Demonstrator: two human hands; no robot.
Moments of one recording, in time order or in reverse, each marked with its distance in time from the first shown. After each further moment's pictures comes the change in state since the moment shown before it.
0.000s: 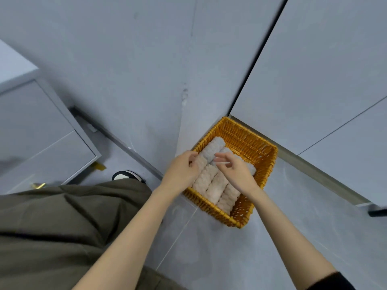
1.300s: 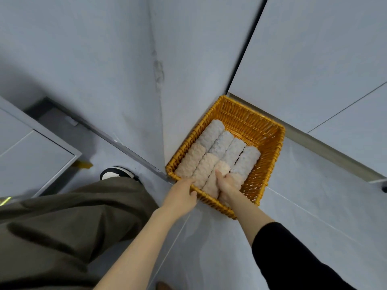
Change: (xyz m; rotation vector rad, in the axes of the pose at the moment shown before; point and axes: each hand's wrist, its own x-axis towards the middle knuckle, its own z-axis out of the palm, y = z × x) left_hand 0.018 -0.079 0.064 0.247 -0.268 -0.084; right_hand 0.048 0.132 0.112 0.496 0.113 0.950
